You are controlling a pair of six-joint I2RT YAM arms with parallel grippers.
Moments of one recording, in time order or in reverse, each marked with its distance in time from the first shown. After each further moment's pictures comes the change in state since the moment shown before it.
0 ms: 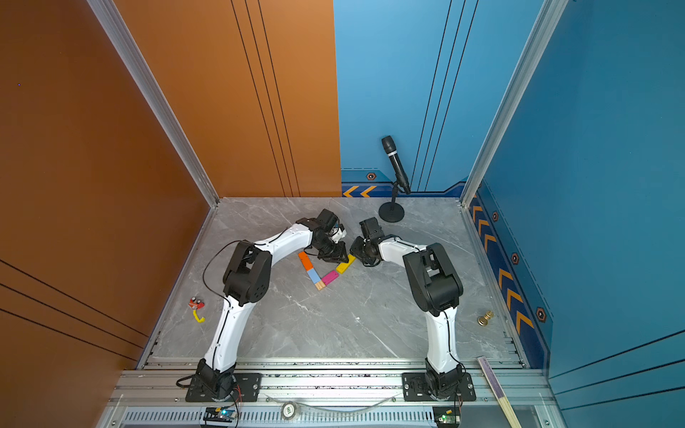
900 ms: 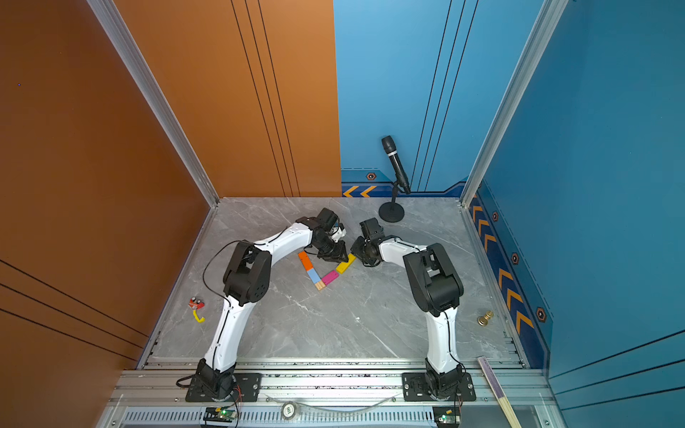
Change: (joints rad) left arm 0.000 0.000 0.025 -0.020 -0.004 0.000; right arm -0.006 -0.003 -0.013 0.015 0.029 0.053
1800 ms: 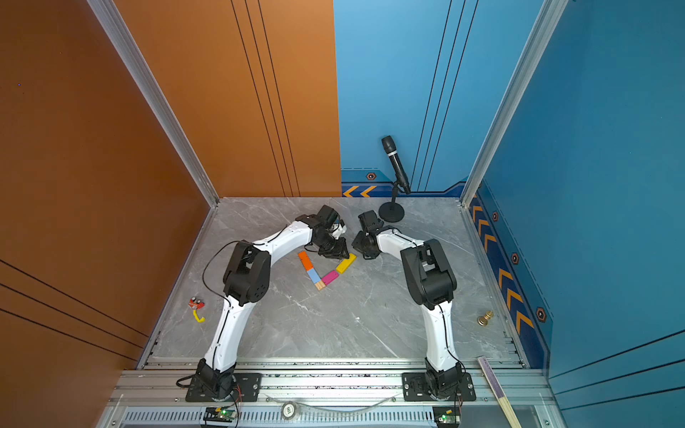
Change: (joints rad) left arm -0.001 0.000 0.034 0.000 -0.012 -0.008; right arm -0.010 0.096 0.192 -0.172 0.083 -0.080
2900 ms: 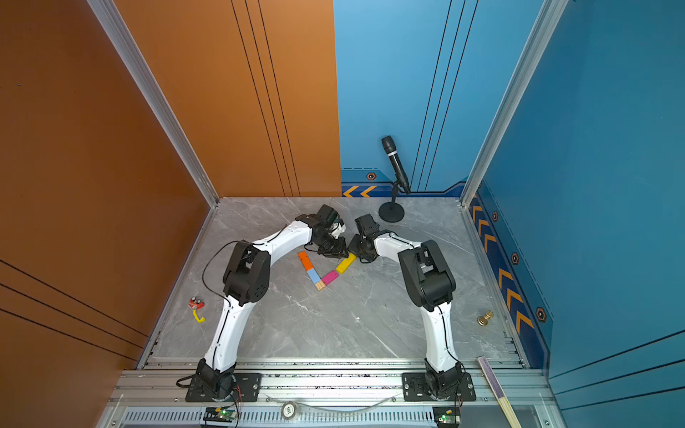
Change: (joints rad) left arm 0.005 0.000 0.001 0.000 -0.018 0.000; right arm 0.031 -0.019 -0.063 0.064 -0.041 0.008
